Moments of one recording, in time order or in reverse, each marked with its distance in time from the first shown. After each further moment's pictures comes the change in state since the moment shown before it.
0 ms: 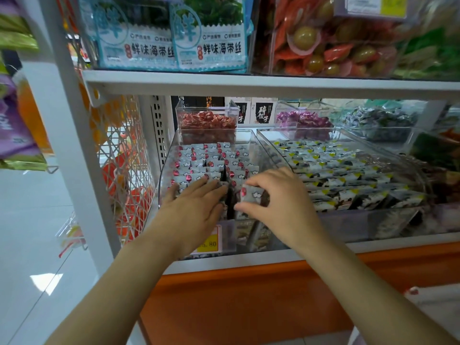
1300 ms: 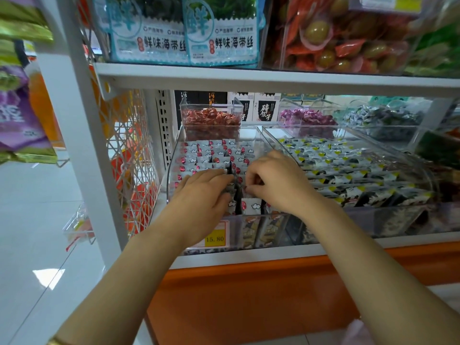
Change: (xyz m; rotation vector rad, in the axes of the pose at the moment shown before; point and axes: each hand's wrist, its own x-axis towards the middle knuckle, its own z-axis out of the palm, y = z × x) left_hand -0.001 0.009 -0.014 -0.189 0.135 0.026; right_hand 0.041 0.004 0.004 -0.218 -0.263 -0.072
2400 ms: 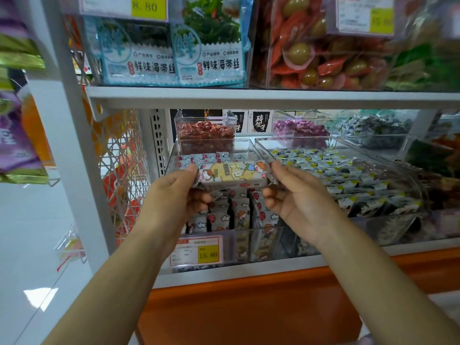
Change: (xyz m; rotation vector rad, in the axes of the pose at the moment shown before) left_hand 0.002 0.007 -0.023 -1.373 0.259 -0.450; right_hand -0.033 -0.002 -0.021 1.767 0.223 0.553
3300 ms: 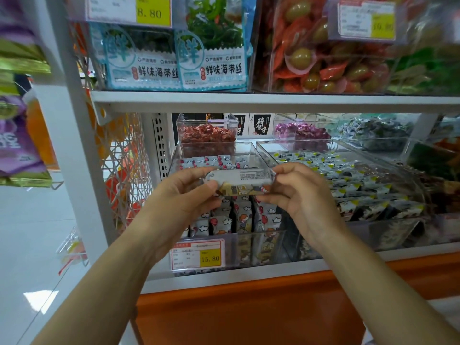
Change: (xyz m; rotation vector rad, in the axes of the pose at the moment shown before) left_hand -0.002 0.005 -0.007 0.055 -0.211 0.005; right_hand 0.005 0.006 -0.007 -0.219 0.001 -0.252
